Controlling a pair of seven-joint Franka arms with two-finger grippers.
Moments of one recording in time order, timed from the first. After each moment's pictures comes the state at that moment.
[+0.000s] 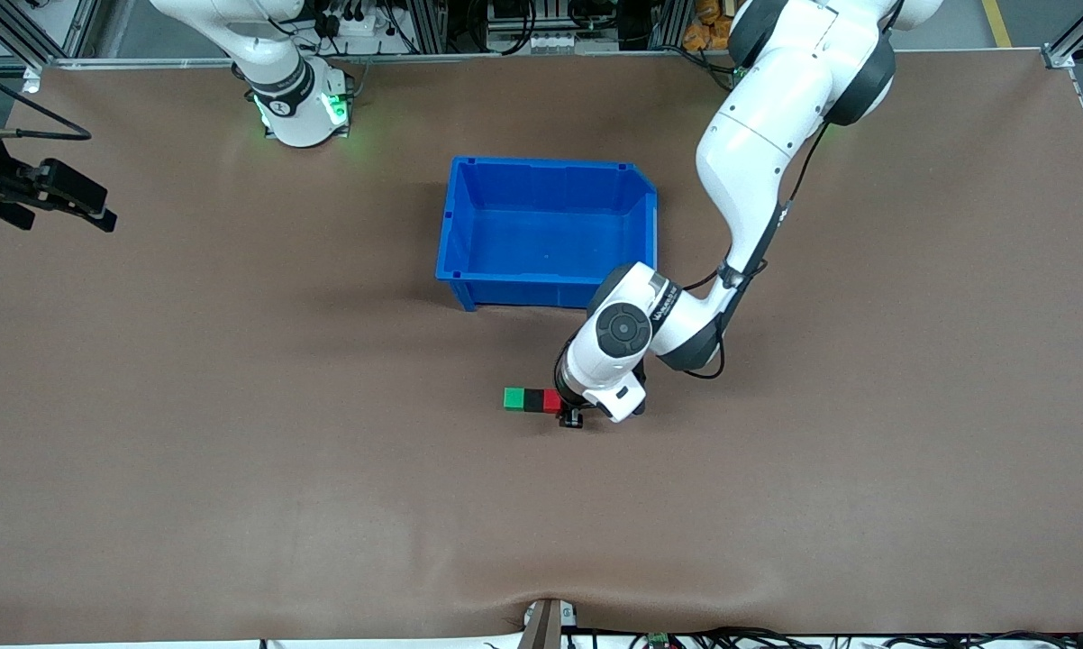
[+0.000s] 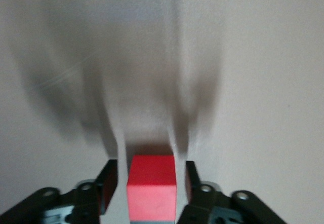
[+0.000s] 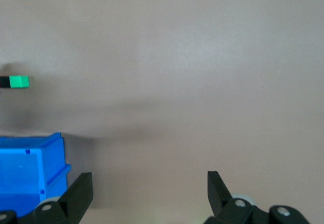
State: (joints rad) left arm -0.54 1.00 -0.15 -1.17 -0.03 2.29 -2.13; right arm -0.05 0.02 0.07 -1.44 0.02 1.45 0.07
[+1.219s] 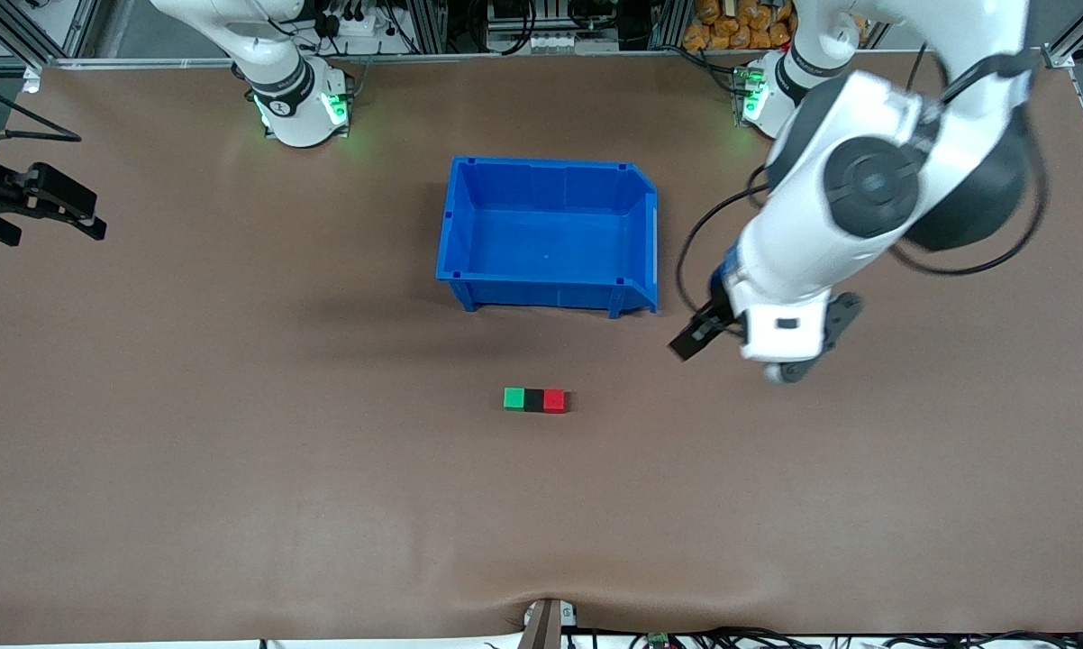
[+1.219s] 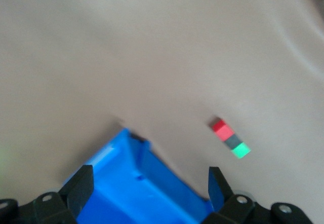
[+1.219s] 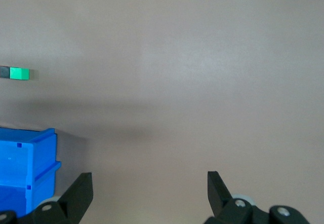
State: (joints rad) left arm -0.34 0.44 -0.13 -1.14 -0.02 1.51 -1.17; right arm -0.06 0.03 0.07 -1.43 0.02 1.46 -0.05
